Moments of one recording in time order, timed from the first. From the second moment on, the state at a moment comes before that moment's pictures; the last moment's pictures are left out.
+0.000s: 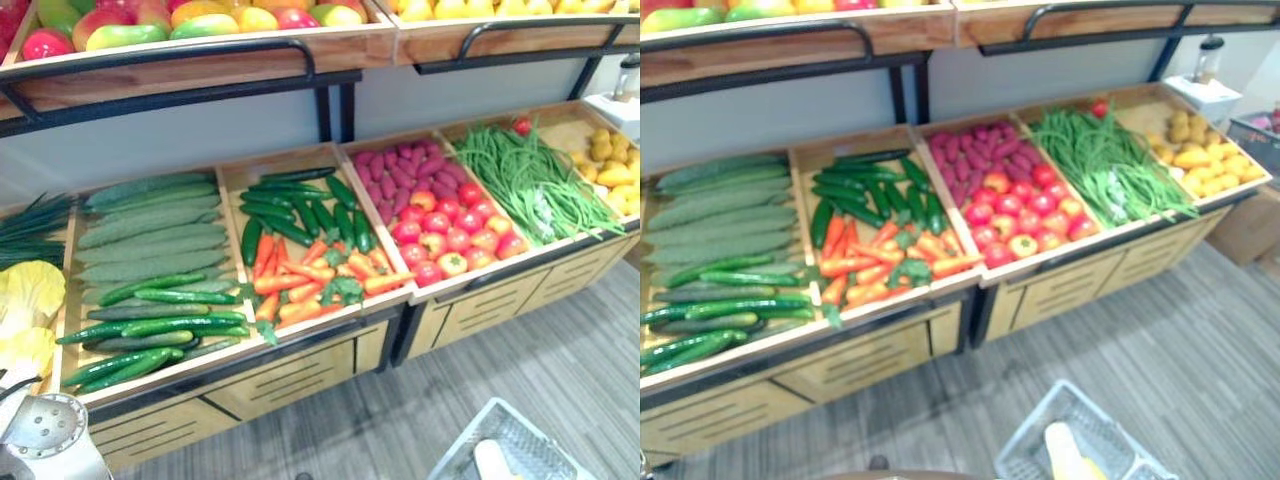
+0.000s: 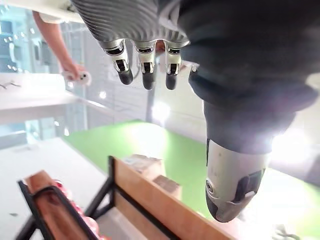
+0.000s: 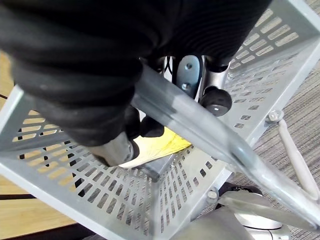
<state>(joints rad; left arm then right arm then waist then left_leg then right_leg) 0.12 0.27 0.76 -0.39 0.49 -0.09 0.84 0.24 -0.12 -0.42 1.15 -0.18 -0.17 -0.10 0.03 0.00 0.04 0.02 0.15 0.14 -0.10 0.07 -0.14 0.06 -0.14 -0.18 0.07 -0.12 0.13</state>
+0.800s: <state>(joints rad) -0.05 0.87 -0.16 -0.06 0.36 -0.38 0.07 0.20 -0.19 -0.34 1.01 -0.20 -0.17 -0.03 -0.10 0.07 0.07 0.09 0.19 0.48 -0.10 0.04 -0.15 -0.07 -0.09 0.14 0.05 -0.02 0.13</state>
